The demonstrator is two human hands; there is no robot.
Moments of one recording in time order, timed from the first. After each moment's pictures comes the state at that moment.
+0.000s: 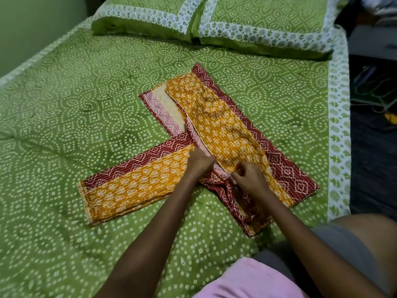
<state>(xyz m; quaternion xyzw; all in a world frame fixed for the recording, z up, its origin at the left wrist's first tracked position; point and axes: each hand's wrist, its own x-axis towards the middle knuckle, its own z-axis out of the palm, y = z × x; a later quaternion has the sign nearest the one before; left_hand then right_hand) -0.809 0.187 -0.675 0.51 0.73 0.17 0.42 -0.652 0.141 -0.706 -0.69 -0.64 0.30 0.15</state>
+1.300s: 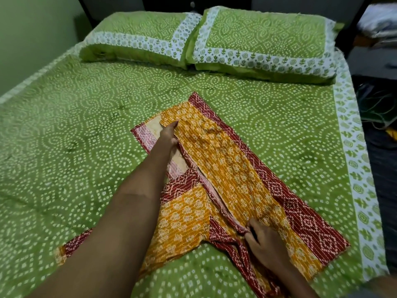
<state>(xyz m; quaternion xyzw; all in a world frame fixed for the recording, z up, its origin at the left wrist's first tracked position) -0.891 0.437 -0.676 0.17 0.65 0.44 0.60 -0.650 0.133 -0.740 -0.67 -0.66 0.32 0.11</state>
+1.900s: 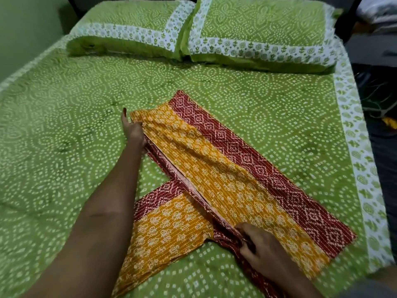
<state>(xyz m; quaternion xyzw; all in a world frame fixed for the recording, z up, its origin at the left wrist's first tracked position) -0.994 0.467 -0.715 0.30 0.65 0.58 0.39 -0.672 0.117 -0.704 -0.58 -0.73 0.35 0.10</state>
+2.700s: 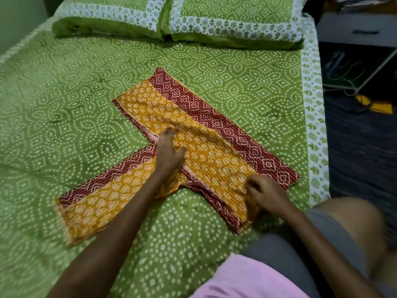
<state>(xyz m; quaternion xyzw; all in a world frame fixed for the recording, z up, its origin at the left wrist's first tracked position) -0.853 0.219 -0.698 0.68 0.62 0.31 0.26 -0.589 0.087 -0.690 -0.66 -0.65 0.34 0.17</state>
